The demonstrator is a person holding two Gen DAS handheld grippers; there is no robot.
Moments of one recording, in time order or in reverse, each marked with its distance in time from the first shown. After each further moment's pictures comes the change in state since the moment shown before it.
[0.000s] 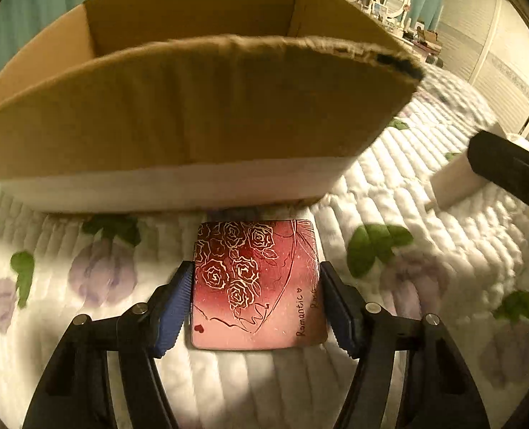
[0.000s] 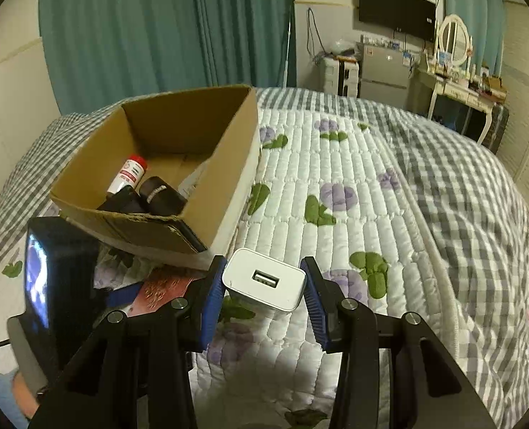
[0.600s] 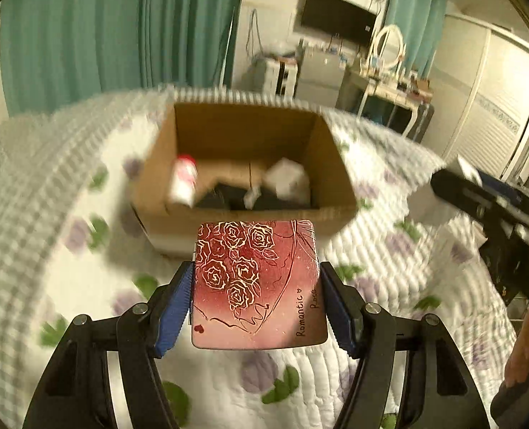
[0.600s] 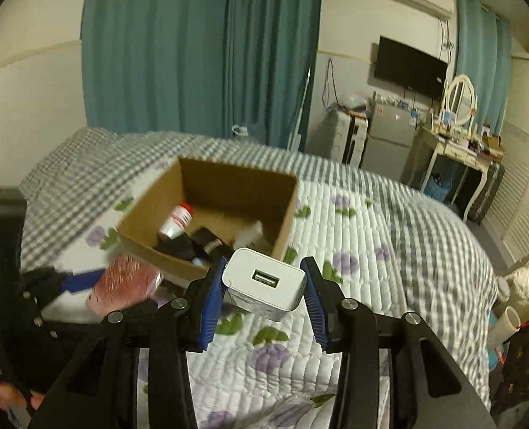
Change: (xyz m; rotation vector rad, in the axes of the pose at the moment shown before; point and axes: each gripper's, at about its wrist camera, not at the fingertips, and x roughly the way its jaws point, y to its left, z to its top) left arm -0.167 0.036 0.013 -0.018 -0.226 0.004; right arm -0.100 0.067 0.038 -0.133 -0.157 -0.023
